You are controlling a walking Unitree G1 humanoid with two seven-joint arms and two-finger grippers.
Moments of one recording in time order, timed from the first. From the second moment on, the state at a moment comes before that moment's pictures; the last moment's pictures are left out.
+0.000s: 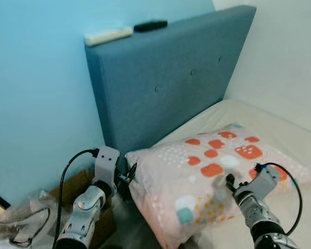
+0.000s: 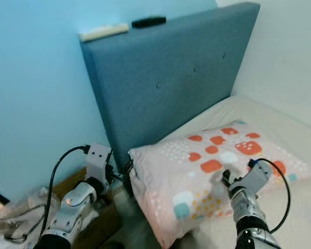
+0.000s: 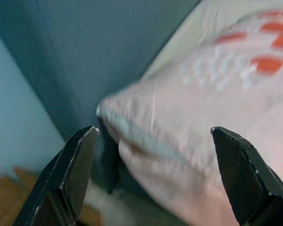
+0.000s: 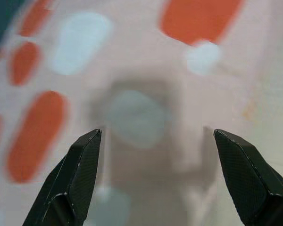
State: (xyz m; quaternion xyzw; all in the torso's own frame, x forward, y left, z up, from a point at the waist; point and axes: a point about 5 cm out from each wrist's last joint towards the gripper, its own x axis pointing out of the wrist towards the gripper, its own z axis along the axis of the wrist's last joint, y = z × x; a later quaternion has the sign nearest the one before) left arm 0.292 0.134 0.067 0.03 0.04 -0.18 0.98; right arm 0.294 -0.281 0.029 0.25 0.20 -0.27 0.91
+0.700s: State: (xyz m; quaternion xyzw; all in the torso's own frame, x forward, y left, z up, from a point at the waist) left arm 0.265 0.146 0.075 0.05 0.02 -0.20 0.98; right arm 0.292 -0.269 0.023 0.39 0.11 -0.23 0.88
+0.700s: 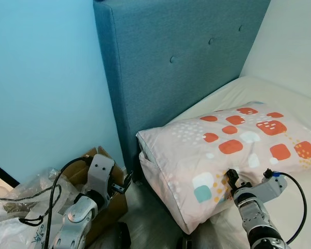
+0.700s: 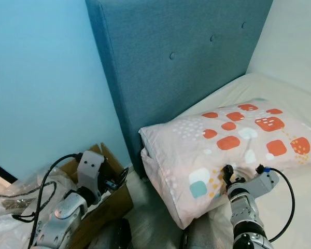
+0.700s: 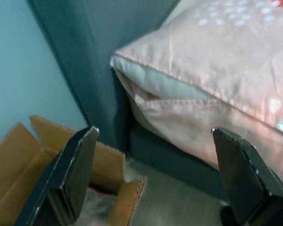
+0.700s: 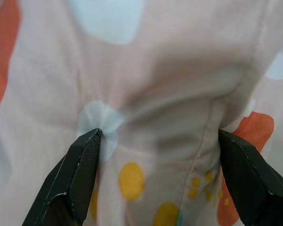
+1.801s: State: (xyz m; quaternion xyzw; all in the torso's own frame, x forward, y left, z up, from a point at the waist) left arm 0.229 0.157 0.096 0.10 0.04 -0.21 0.97; right arm 0.312 -0.309 0.071 0.47 -0.04 -0.20 0.86
